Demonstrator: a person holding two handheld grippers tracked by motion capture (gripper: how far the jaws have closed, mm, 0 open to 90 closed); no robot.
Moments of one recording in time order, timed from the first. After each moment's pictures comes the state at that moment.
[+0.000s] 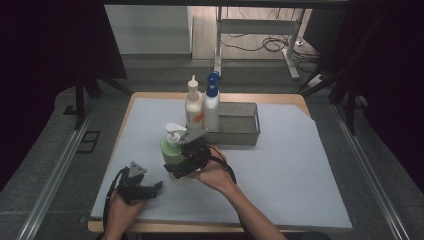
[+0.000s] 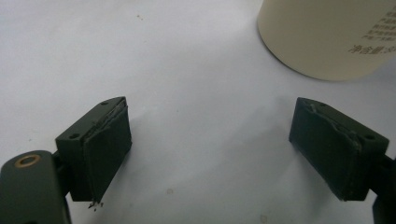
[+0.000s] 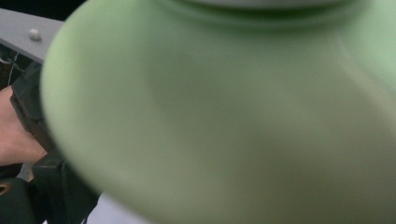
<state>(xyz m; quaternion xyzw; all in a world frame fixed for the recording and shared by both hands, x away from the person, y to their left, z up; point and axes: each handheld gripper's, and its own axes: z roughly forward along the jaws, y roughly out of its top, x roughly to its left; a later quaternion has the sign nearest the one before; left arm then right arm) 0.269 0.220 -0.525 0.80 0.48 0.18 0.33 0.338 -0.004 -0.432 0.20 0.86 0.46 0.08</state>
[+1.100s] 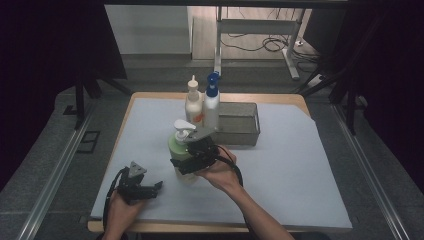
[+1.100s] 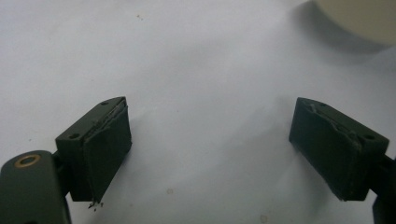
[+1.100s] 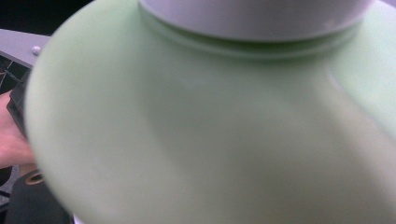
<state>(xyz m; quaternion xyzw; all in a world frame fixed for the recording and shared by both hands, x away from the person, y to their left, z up) 0.269 0.220 -0.525 0.80 0.48 0.18 0.33 0.326 -0.026 -0.408 0.24 0.85 0.45 0.12</state>
